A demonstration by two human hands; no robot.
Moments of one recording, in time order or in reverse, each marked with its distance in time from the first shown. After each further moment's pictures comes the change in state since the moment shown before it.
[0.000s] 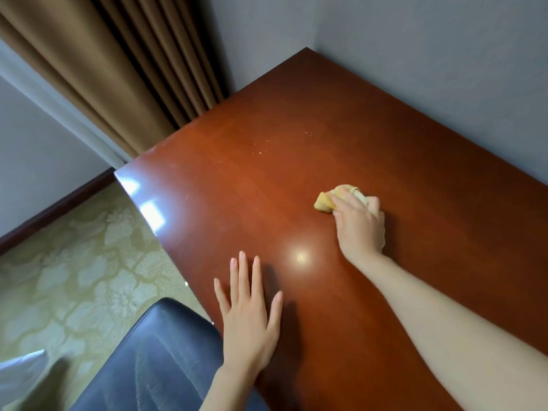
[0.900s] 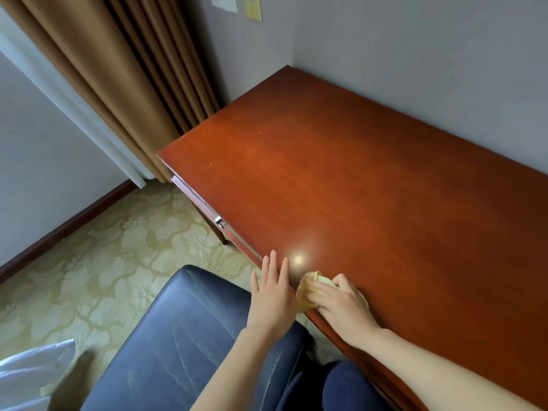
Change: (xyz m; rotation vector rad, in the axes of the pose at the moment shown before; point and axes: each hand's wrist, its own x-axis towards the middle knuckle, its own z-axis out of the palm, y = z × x) left_hand -0.161 -0.007 -0.041 0.094 -0.348 0.181; right_hand -0.317 0.022 -0.049 -0.021 -0.264 -0.555
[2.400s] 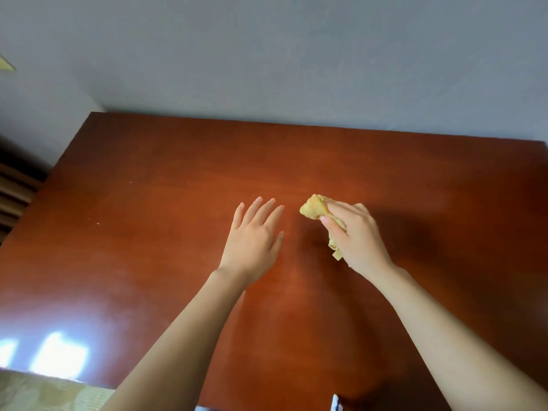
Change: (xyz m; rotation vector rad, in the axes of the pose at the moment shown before) left_hand 0.211 0.172 -0.062 0.232 0.076 0.824; right_hand 0.023 0.145 -0.151 0.129 0.597 0.716
